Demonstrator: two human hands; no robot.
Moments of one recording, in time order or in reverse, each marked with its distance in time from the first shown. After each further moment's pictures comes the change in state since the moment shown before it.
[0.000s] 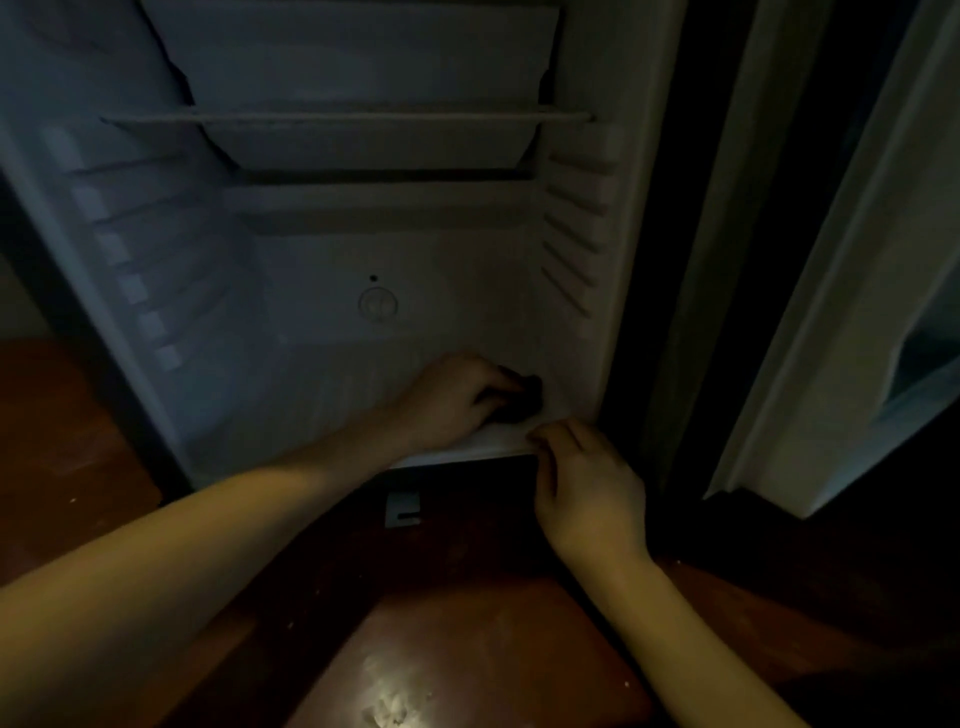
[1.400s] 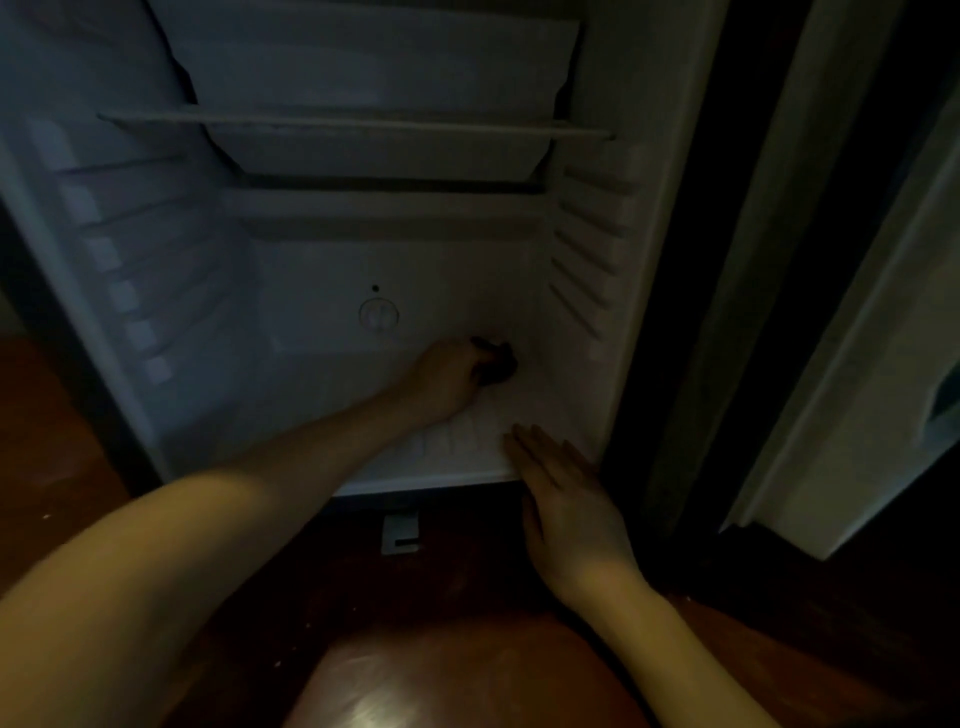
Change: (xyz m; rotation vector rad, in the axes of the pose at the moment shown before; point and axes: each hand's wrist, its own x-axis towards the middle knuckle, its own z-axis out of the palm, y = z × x) left_hand 0.042 -0.052 0.015 -0.014 0.093 -0.116; right_hand 0.001 0.008 0.022 -0.057 -0.127 -0.225
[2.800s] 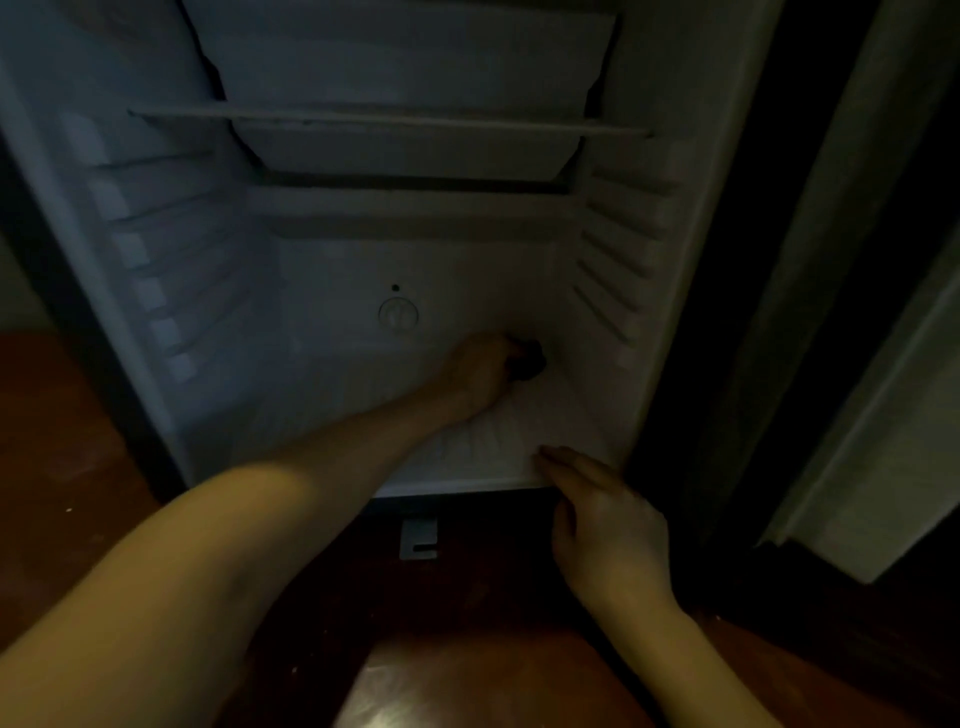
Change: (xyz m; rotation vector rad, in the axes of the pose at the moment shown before) left_hand 0.023 -0.004 0.010 -0.004 -0.075 -0.165; right_hand 0.000 -0.006 -0.009 0.013 0.148 0.108
